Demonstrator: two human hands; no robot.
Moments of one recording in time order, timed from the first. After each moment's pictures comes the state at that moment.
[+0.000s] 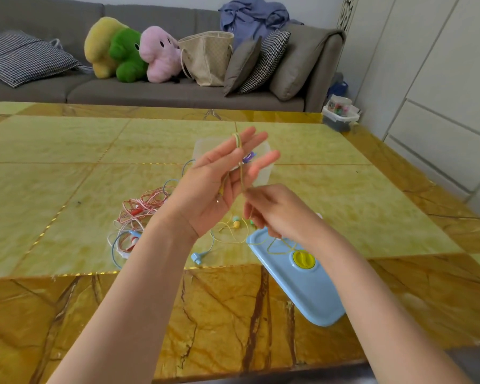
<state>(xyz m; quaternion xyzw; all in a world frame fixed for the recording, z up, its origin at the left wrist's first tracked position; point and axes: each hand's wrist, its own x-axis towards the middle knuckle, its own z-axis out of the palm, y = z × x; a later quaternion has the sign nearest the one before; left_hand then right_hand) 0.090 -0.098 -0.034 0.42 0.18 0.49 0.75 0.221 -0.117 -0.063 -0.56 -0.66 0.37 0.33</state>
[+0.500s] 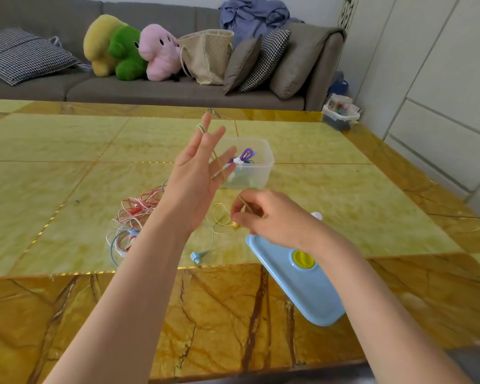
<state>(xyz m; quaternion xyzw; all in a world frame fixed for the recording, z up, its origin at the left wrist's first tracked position) 0.084 -0.084 -0.042 0.44 0.29 0.58 0.62 0.217 -0.123 -0.057 -0.55 -0.74 0.31 0.22</state>
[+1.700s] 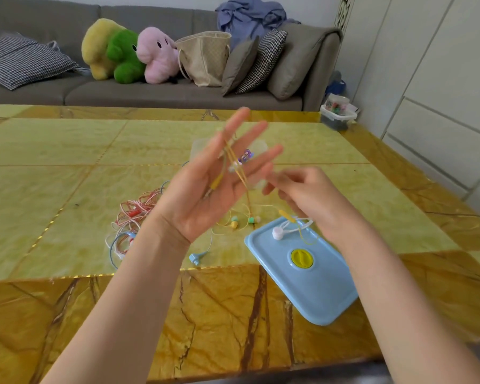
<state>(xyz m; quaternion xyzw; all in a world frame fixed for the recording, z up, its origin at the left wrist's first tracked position) 0.087 -0.098 -0.037 0.42 0.06 0.44 0.79 0.247 -0.121 -0.042 -0.59 -0.58 0.37 0.43</state>
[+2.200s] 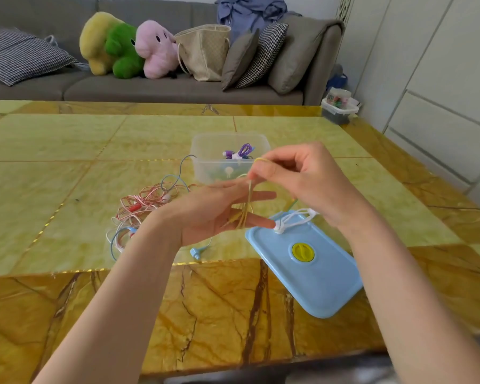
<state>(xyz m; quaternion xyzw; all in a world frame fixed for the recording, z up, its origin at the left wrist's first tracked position) 0.082 -0.101 -0.052 0.56 0.35 0.24 0.71 0.237 -0.132 -0.020 -0.45 -0.71 0.31 0.44</state>
